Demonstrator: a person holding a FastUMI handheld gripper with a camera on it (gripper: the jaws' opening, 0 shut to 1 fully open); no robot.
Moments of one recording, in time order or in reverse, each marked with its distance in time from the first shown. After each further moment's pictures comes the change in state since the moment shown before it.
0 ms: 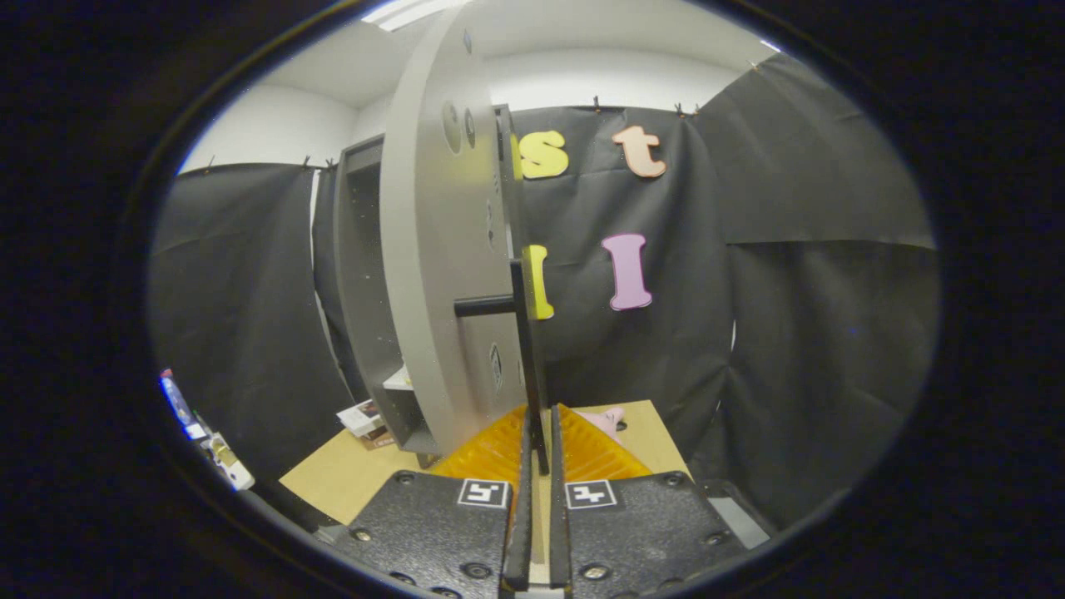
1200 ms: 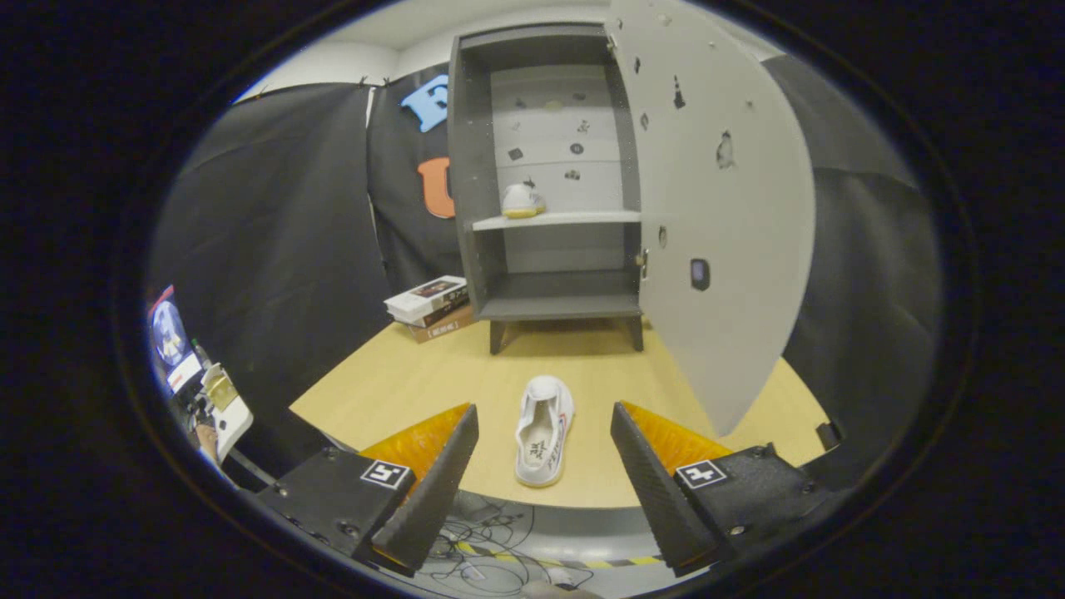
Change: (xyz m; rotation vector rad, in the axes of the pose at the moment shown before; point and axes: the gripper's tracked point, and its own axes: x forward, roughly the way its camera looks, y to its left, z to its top) arm 0.001 0.205 -0.301 -0.049 0.286 0.123
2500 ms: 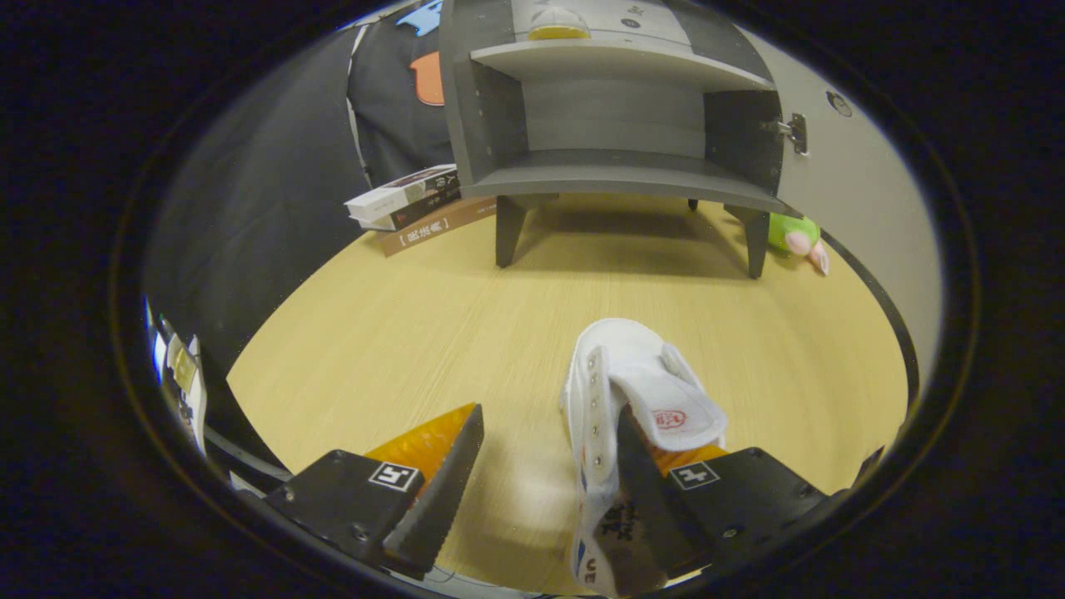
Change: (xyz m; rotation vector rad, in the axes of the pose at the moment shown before) arm 0.257 0.032 -0.083 -0.046 0.303 0.018
